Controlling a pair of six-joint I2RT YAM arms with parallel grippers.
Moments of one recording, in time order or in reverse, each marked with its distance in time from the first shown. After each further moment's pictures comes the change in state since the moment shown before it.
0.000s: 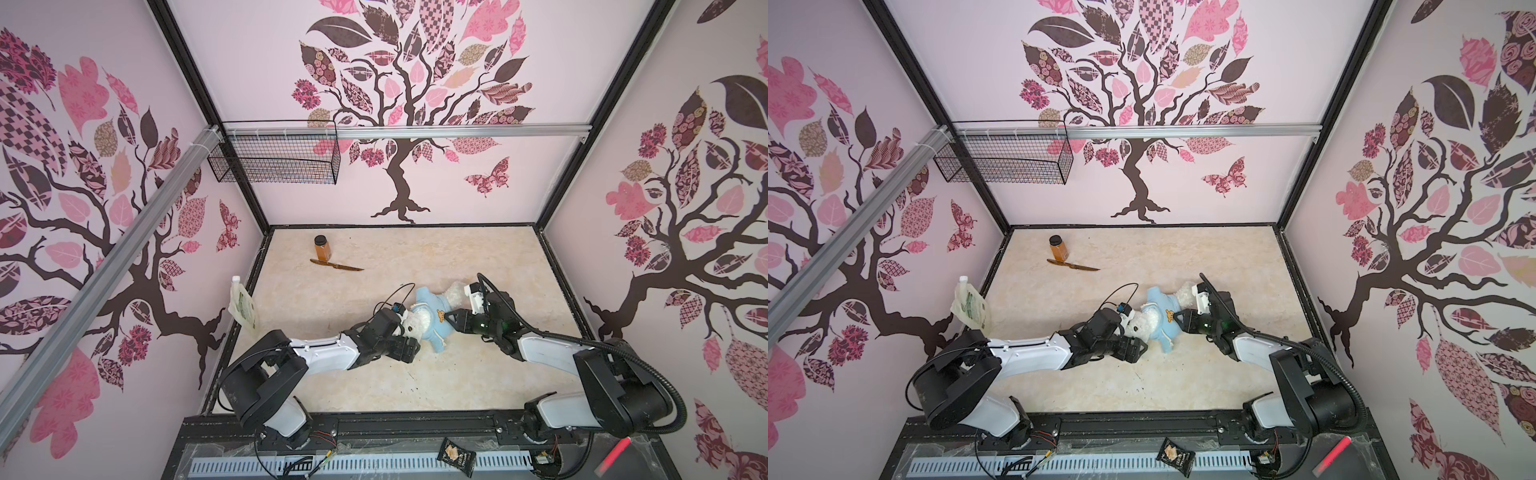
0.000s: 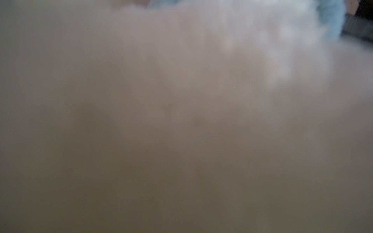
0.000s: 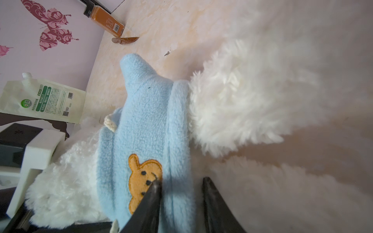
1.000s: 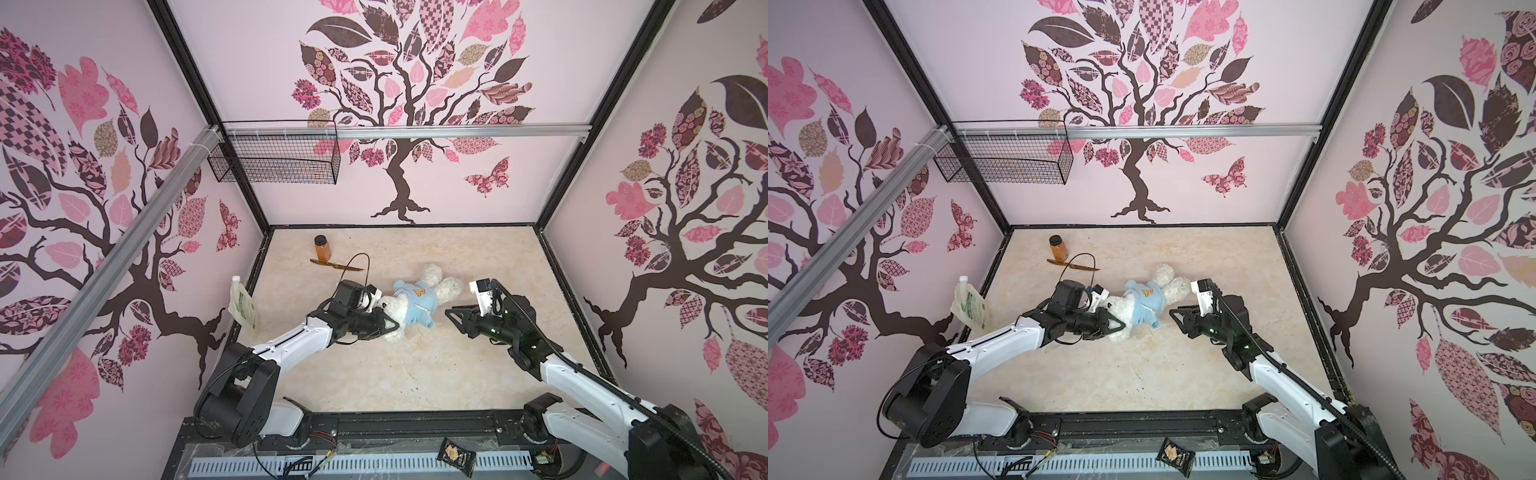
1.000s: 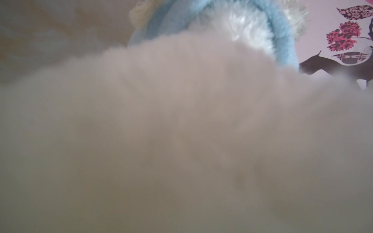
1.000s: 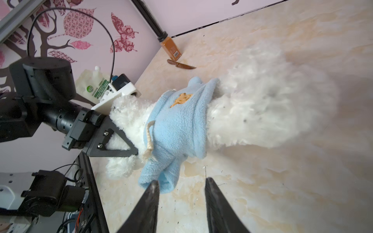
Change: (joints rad) left arm 0.360 -0.163 0.057 -0.182 0.639 -0.297; right arm 0.068 -0.381 -0.023 -0.105 -0.051 -0.094
